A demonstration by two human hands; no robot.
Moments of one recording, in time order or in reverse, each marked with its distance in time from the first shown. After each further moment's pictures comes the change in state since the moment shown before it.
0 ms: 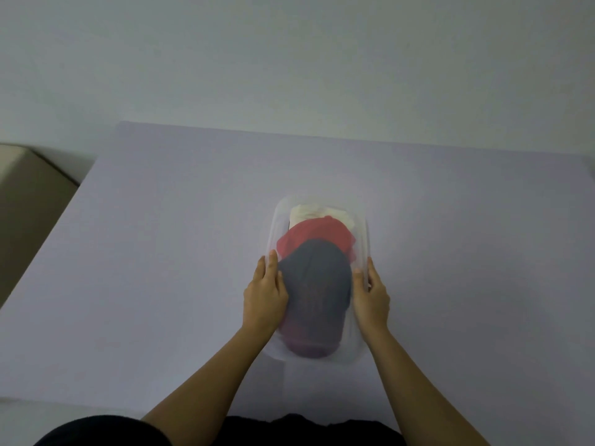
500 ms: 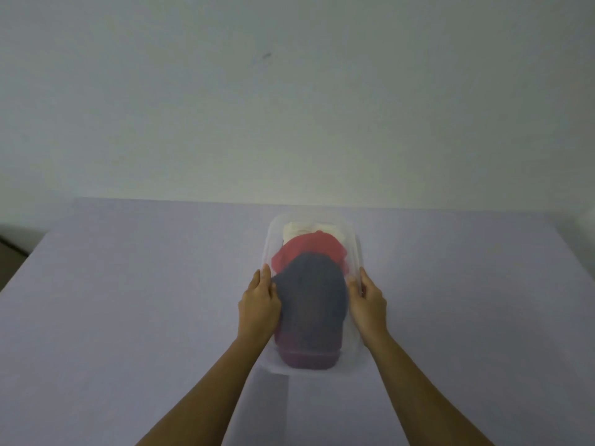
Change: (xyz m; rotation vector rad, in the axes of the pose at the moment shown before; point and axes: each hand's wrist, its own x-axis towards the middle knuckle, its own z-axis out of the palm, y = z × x) left_hand 0.151 0.093 0.021 -0.033 0.026 0.061; right_hand 0.157 -0.071 -0.040 0.026 0.016 -0.110
